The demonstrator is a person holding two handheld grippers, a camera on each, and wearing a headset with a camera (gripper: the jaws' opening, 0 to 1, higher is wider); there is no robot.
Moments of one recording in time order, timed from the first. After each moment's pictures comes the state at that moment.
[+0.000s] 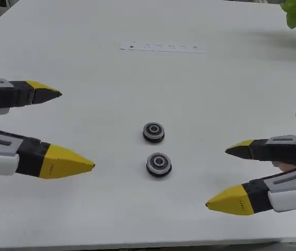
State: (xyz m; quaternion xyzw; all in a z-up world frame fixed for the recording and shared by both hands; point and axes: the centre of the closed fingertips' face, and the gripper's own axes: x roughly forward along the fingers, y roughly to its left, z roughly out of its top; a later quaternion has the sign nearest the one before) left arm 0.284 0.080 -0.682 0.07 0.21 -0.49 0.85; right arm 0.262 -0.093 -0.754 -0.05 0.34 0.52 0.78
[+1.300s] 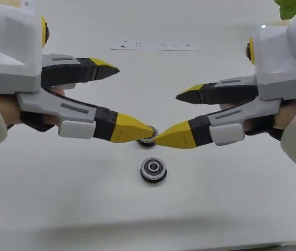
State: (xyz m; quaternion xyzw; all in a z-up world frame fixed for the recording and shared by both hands) left arm 0.334 0.002 -0.679 0.08 0.14 -0.55 0.82; right arm 0.323 -0.028 -0.713 -0.07 0.24 0.57 0.78
